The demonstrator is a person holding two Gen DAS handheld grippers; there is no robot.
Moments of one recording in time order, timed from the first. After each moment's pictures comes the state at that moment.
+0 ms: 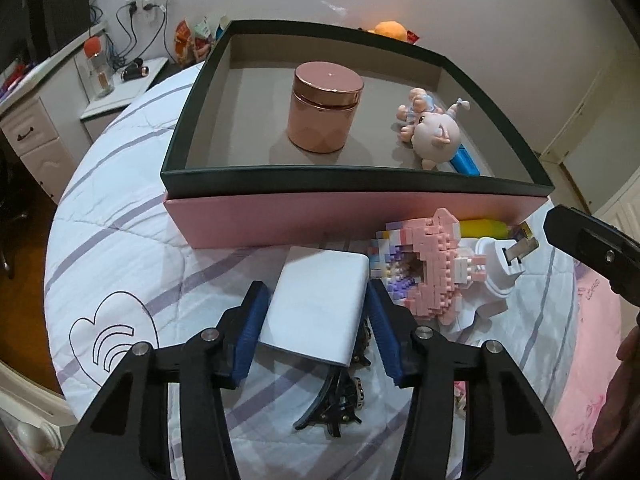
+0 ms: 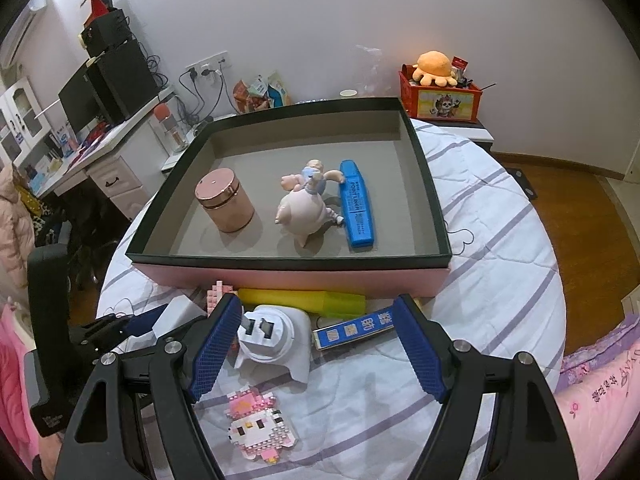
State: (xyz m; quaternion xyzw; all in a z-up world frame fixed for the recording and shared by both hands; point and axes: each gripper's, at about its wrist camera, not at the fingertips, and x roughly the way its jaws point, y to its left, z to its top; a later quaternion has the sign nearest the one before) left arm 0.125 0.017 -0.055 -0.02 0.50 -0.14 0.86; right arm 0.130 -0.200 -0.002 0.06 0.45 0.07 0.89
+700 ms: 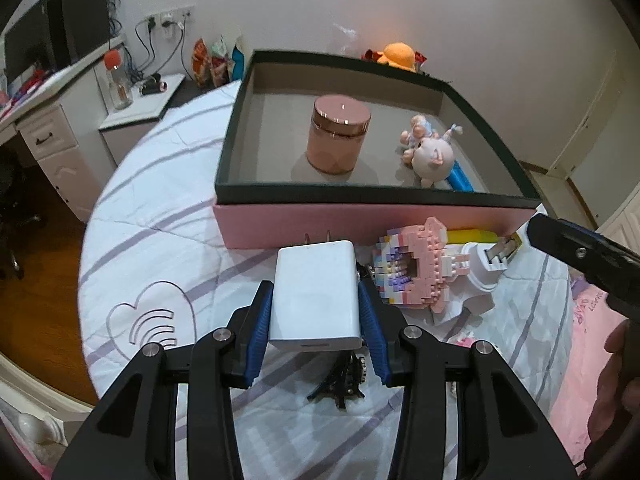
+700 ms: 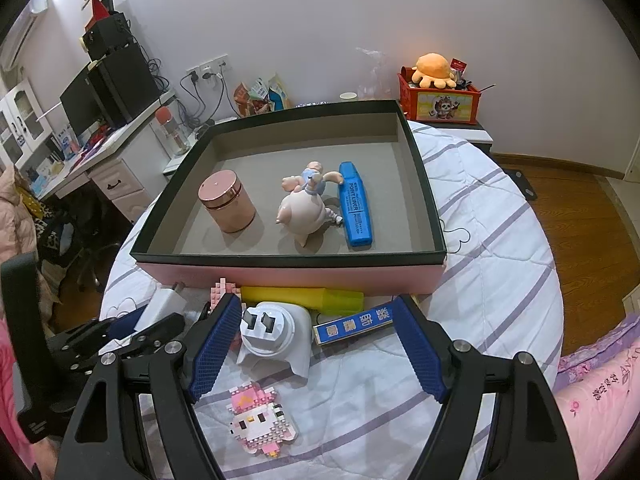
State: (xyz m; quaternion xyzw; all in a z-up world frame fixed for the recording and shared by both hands) left arm 0.098 0.032 -0.028 -0.02 0.46 -0.11 0.88; right arm 0.122 -0.205 0.000 0.07 0.44 0.07 0.89
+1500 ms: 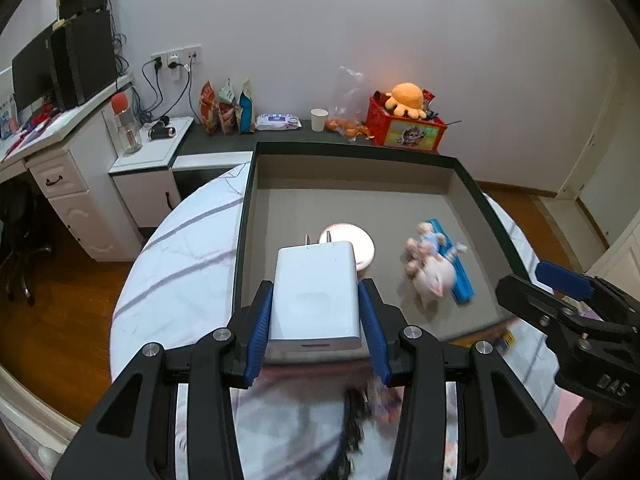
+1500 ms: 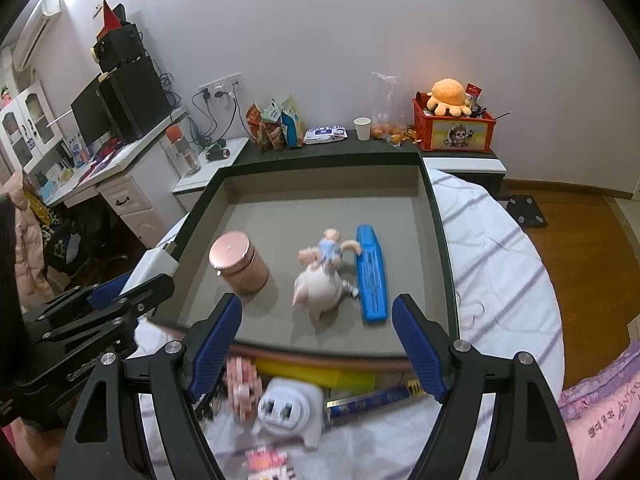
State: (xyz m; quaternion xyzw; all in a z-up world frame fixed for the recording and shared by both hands) left arm 0.172 0.020 0.026 -0.02 0.42 -0.09 0.90; right arm 0.174 -0.198 0.028 0.06 0.41 0.09 0.90
